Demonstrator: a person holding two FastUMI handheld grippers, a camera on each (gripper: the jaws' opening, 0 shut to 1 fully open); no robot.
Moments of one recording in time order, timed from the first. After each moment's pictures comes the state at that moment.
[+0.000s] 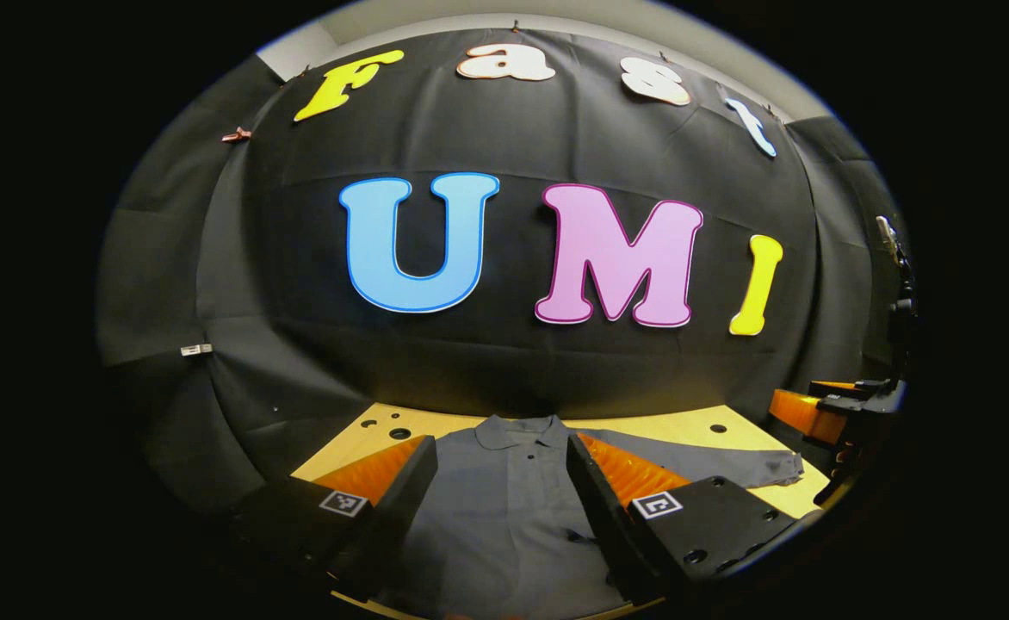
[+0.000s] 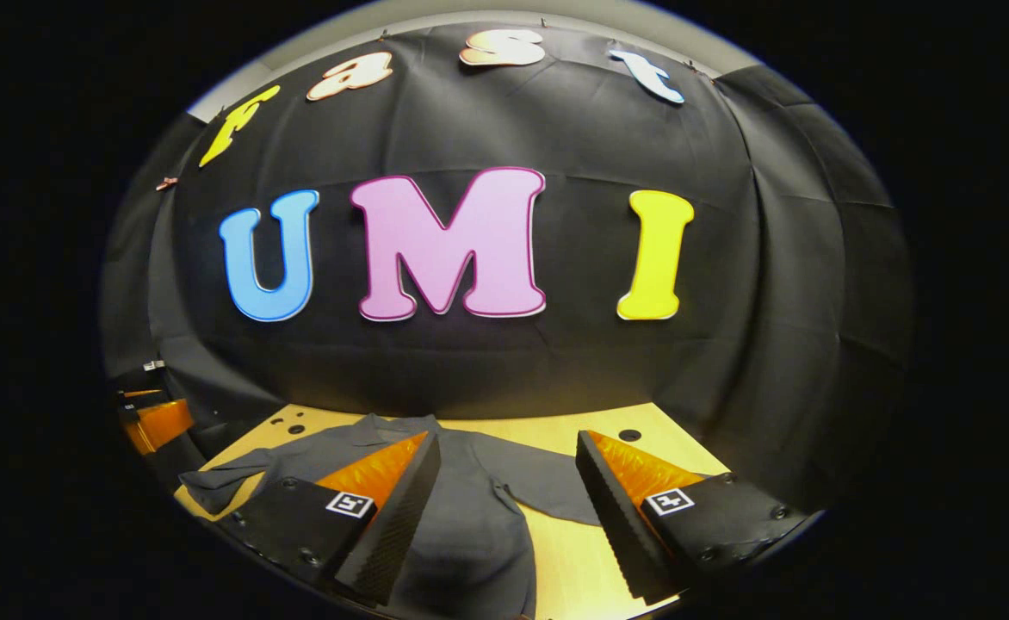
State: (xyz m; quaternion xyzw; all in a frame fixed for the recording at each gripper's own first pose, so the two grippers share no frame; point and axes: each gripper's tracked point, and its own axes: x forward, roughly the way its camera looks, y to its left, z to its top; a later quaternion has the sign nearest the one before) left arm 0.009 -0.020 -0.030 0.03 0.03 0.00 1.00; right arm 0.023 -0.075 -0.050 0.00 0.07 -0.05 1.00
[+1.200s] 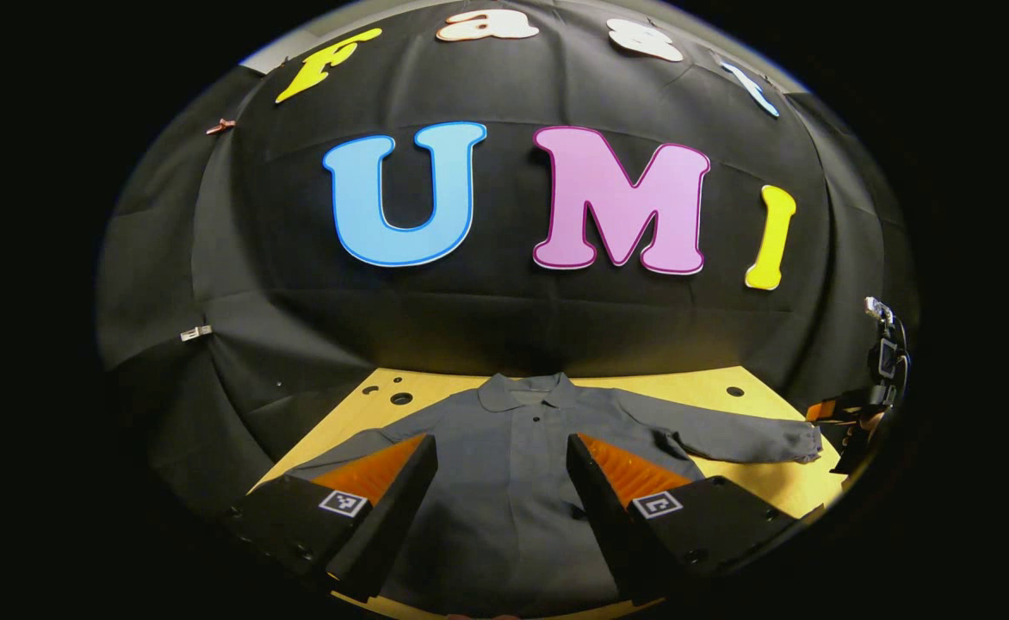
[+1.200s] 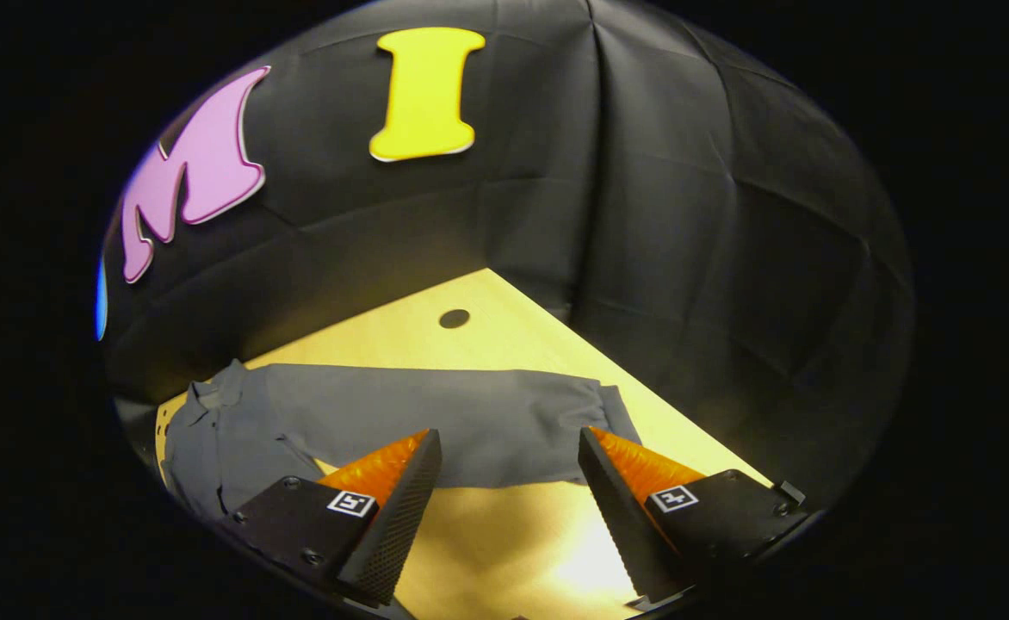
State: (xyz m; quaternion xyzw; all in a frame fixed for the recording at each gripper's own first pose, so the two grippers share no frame) left arm 0.033 -0.033 -0.079 0.05 0.10 0.03 0.99; right arm 0.052 -0.336 -0.220 0.09 0.28 -0.28 0.91
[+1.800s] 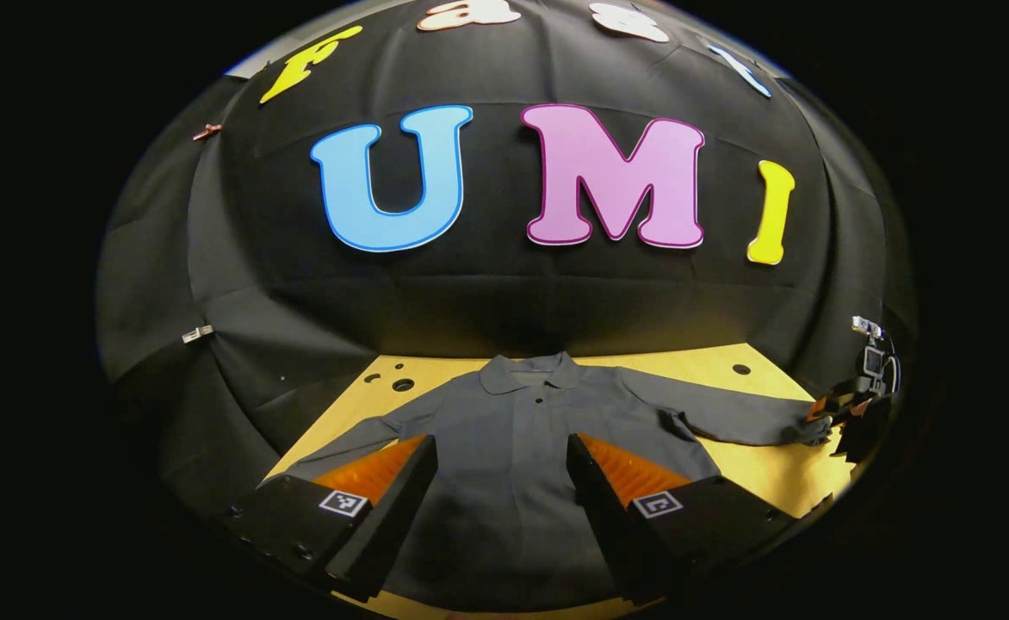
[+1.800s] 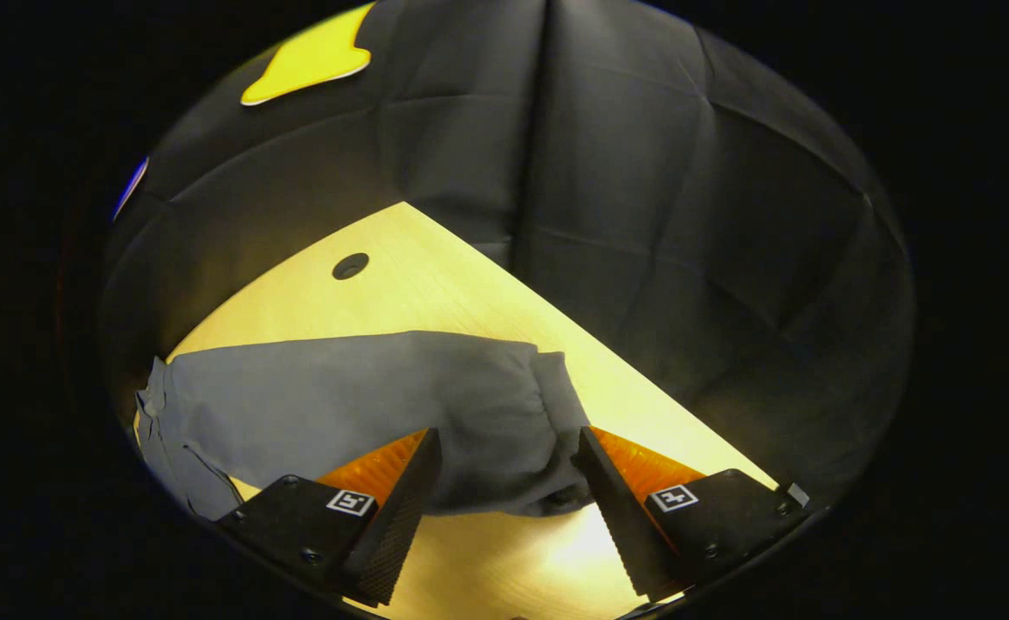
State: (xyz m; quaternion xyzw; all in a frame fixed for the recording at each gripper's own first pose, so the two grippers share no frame) left arm 0.036 -0.039 -0.096 0.07 0.13 0.04 0.99; right arm 0.057 -0.419 -0.304 0.14 0.38 -0.34 0.85
